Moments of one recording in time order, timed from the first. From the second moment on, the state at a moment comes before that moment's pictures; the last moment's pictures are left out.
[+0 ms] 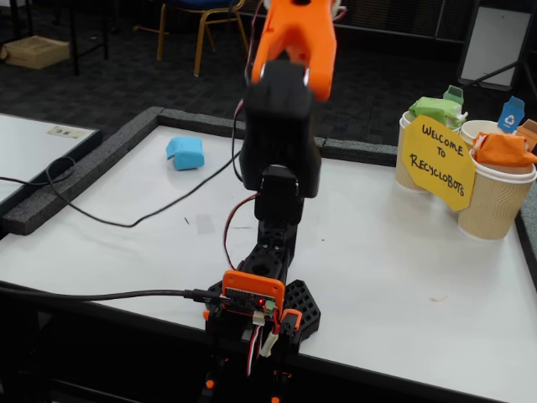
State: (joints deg) arm -8.8 132.6 102.7 80.6 -6.4
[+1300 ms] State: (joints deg) arm -38.6 166.0 131.7 81.7 -6.4
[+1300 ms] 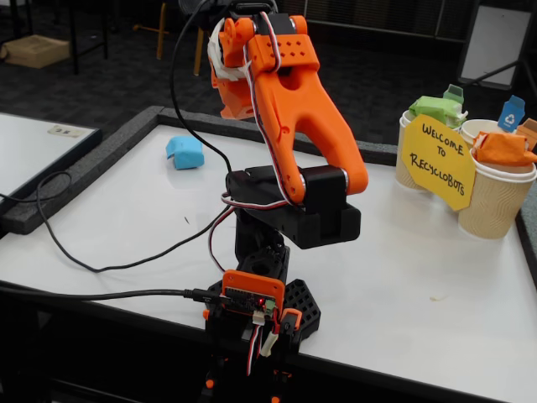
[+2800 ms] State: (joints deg) arm -39.3 65.2 62.9 79.5 -69.0
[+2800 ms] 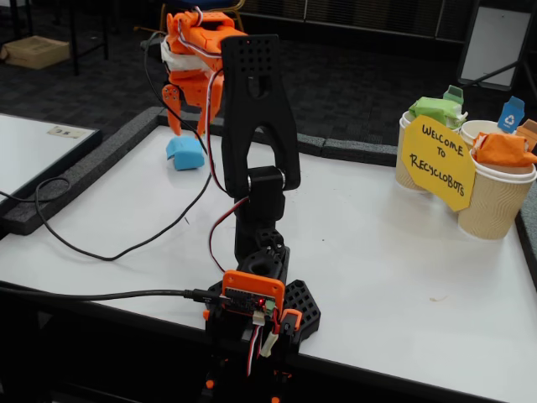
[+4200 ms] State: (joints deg) arm -34.2 51.8 48.3 77.1 -69.6
